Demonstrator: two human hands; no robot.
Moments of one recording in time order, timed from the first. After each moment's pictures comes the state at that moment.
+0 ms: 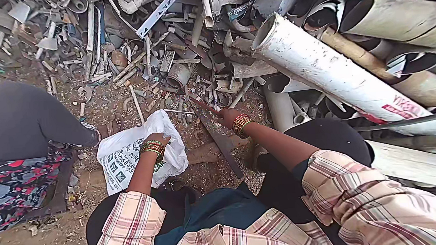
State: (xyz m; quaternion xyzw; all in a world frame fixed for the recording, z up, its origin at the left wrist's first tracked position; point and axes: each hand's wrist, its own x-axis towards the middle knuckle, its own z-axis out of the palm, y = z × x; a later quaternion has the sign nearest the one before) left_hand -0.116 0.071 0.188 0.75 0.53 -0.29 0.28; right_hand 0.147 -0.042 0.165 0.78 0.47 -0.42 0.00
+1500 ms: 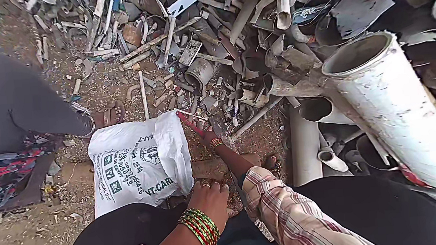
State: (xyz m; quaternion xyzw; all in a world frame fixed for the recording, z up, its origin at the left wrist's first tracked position) left_hand -0.064 -0.004 0.244 0.75 0.25 -0.47 0.39; right_hand 0.065 0.073 -0.008 0.73 0.47 -0.50 0.04
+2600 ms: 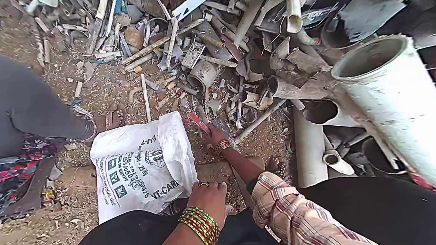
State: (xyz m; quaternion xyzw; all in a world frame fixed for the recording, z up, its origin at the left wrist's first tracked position) left_hand -0.072 0.017 0.237 0.74 0.28 -0.46 0.40; right_hand 0.075 0.076 0.005 0.79 0.44 -0.43 -0.05
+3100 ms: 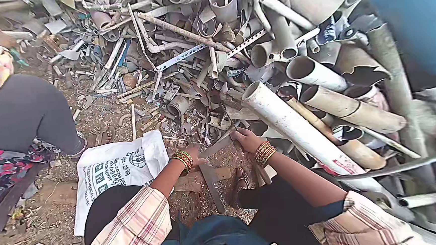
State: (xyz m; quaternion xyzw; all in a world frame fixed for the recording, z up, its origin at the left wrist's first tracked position) left_hand -0.028 0.010 0.235 0.83 0.33 -0.23 0.38; right_hand 0.161 -0.099 0.285 0.79 0.36 -0.42 -0.26
